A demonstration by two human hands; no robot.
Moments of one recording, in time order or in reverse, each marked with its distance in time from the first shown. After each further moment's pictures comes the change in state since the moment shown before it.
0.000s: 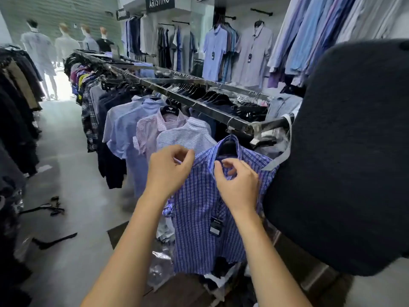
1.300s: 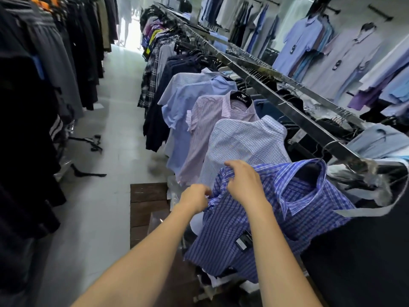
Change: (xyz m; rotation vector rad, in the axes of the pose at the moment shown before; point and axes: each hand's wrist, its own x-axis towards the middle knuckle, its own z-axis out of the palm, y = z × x) left_hand -0.021 -0.230 0.062 0.380 -0.532 -0.397; right_hand 0.025 -0.034 0.150 -0.389 -0.864 -0.198
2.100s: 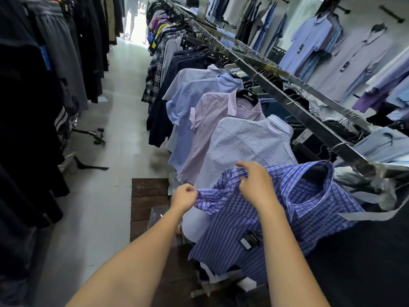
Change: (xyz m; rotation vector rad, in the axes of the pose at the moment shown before) left_hand -0.002 -0.044 0.027 -0.682 0.177 -0.436; right_hand -0.003 0.015 -0.005 0.088 0.014 0.084
